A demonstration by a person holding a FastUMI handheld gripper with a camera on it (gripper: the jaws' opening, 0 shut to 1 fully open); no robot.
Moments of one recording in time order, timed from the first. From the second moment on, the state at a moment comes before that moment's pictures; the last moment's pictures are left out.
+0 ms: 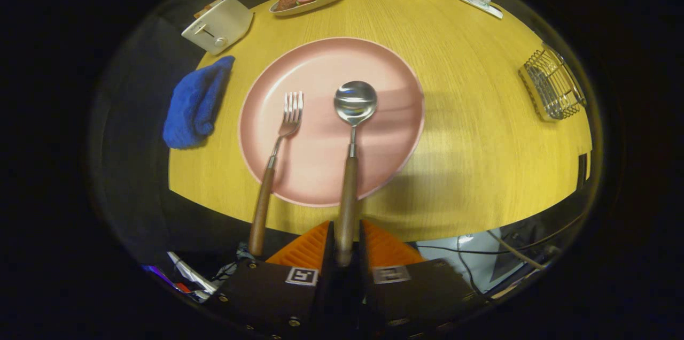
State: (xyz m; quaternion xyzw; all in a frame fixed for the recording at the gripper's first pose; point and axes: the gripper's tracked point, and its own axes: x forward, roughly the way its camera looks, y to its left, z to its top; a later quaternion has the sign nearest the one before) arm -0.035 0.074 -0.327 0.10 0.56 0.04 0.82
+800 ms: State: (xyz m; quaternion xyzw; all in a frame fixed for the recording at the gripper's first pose) arm -0.016 0.079 -0.291 0.17 0.50 0.06 0.85
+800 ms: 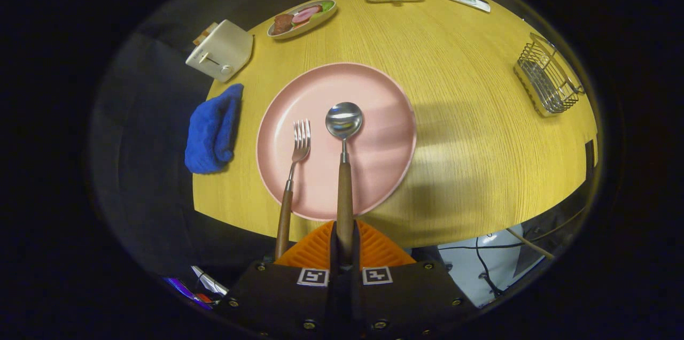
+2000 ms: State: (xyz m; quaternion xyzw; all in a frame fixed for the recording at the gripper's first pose) arm 0.012 0.015 -0.212 0.30 0.36 0.03 0.88
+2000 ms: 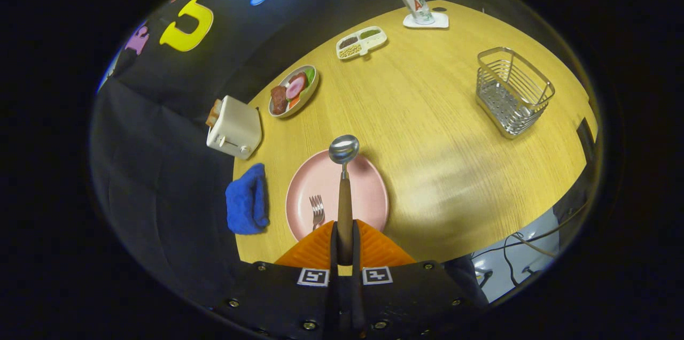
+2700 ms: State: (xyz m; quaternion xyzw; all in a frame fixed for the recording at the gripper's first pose) arm -0.023 -0.127 -0.174 0.37 0.24 -0.11 0.89
